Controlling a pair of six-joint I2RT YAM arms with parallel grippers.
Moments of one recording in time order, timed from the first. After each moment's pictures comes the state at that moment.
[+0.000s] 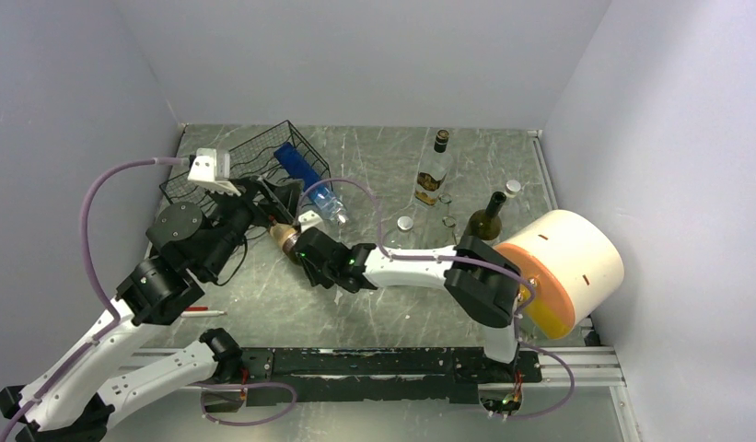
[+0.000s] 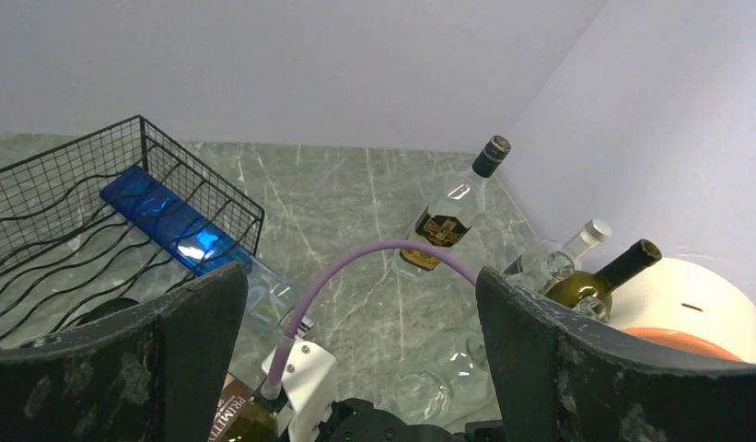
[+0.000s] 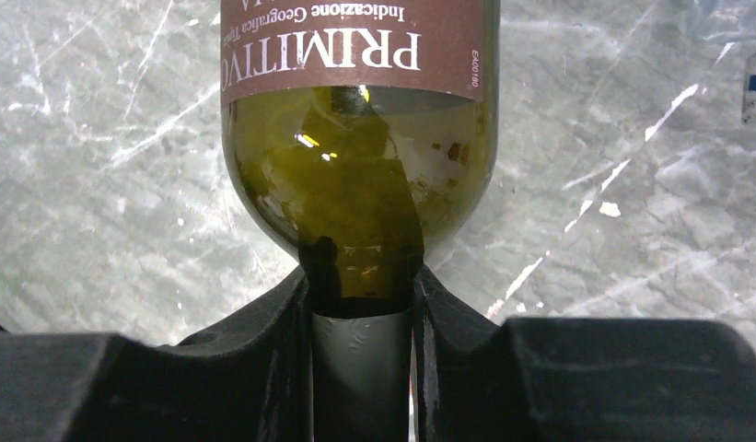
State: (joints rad) left arm -0.79 0.73 1.05 -0.27 -0.41 -0.38; right arm 1.16 1.88 1.24 -0.13 0.26 0.41
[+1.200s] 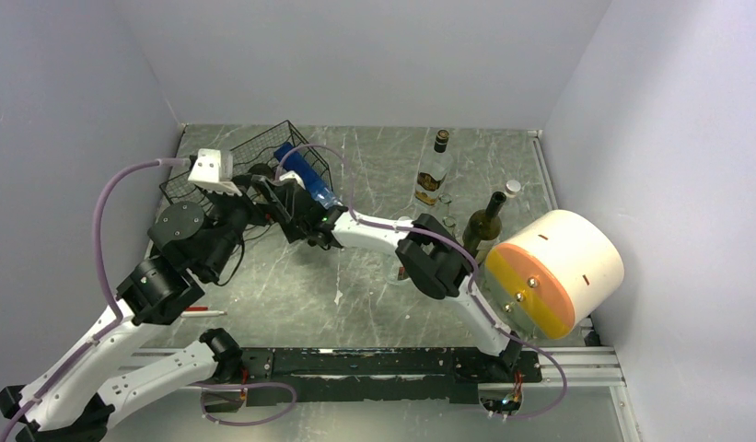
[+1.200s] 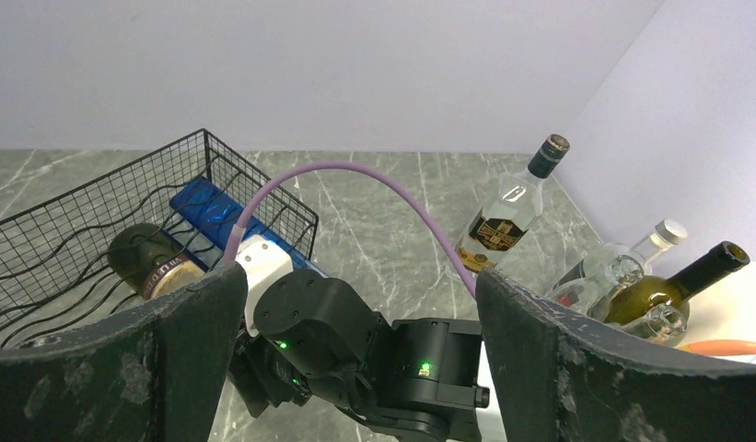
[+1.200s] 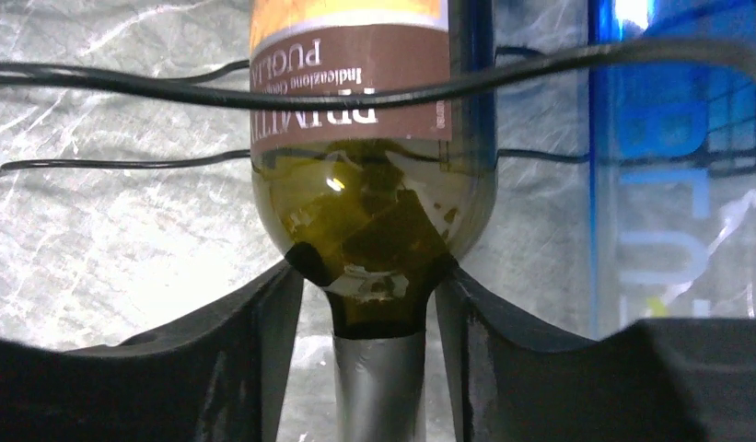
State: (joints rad) left arm -0.80 0.74 1.05 -0.29 -0.49 -0.27; right arm 1.00 2.32 1.79 -0.17 0.24 0.25
